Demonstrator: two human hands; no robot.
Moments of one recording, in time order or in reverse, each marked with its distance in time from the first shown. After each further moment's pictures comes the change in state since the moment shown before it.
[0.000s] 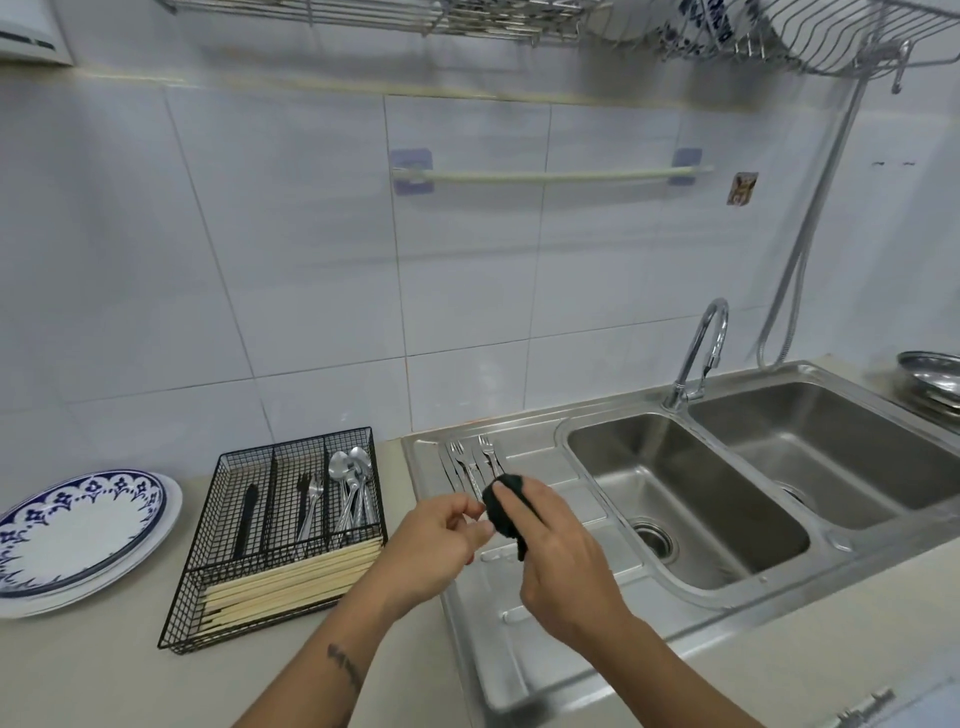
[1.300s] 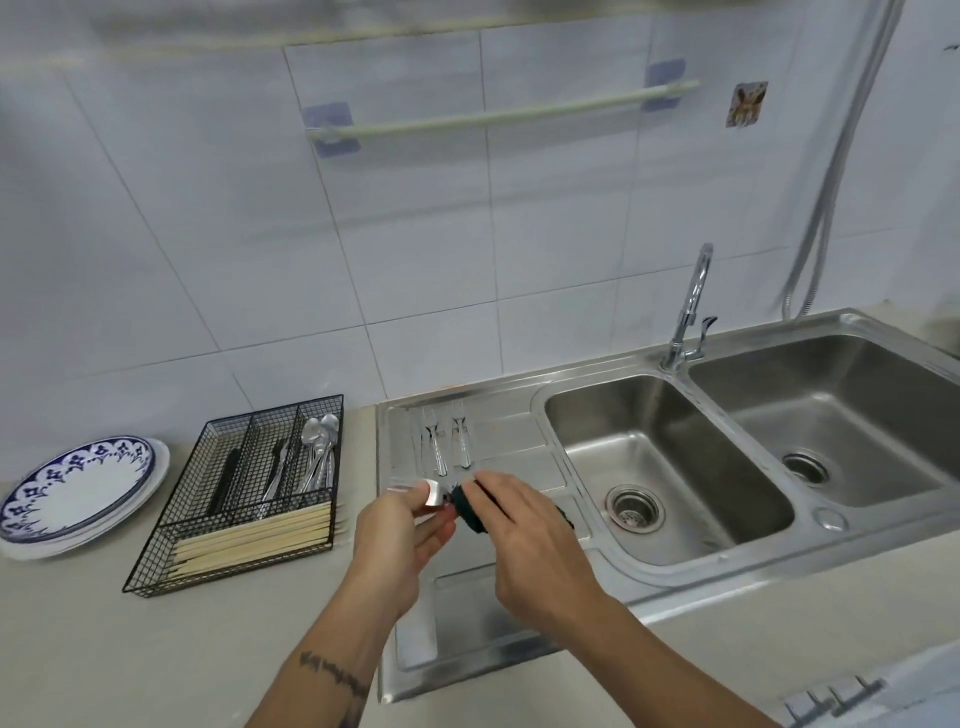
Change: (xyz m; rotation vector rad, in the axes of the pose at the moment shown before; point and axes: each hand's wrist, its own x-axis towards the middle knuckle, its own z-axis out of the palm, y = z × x) left_hand 0.004 0.059 0.112 -0.904 0.510 -0.475; right_hand -0.033 0.093 -0.028 0.030 -0.114 -0.148
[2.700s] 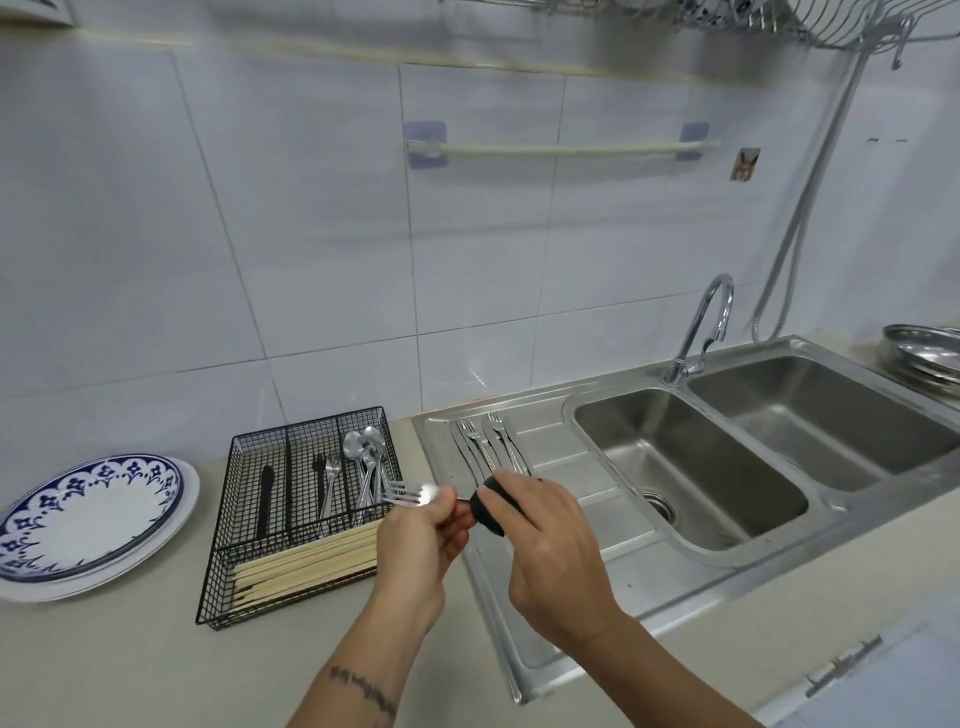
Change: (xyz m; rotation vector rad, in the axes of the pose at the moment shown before) left_hand 0.050 0.053 -0.133 -0.087 -0.253 0.016; right_hand 0.051 -0.143 0.052 -0.108 0.357 0.021
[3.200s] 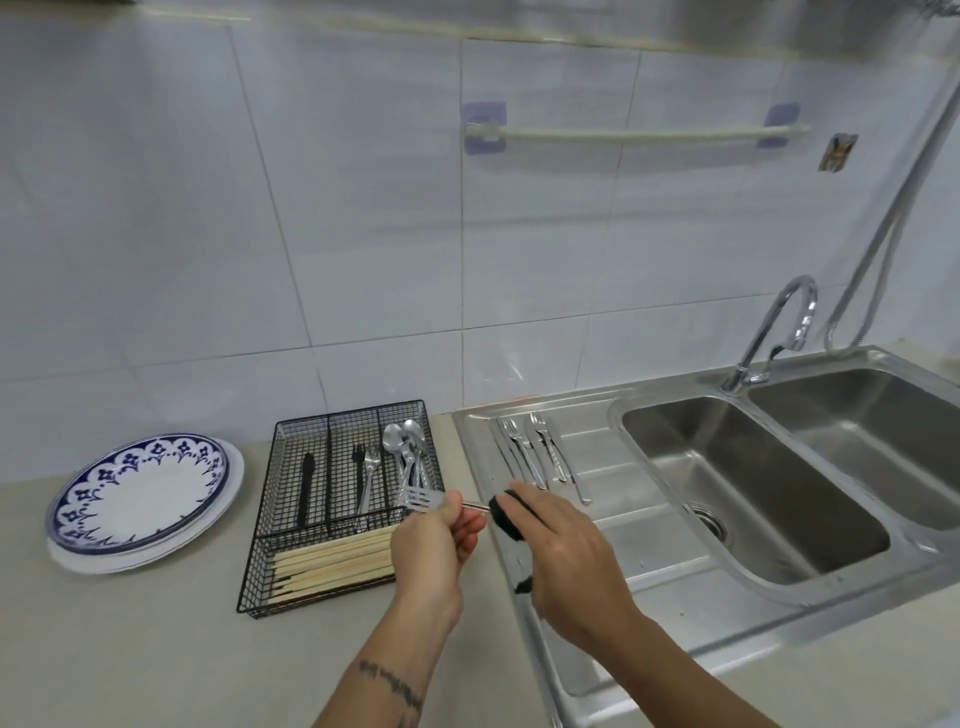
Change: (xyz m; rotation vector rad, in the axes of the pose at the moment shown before) left_hand 0.038 -0.002 -0.019 -0.040 0.212 0.025; right_hand 0.014 0.015 0.040 0.026 -0.260 0.014
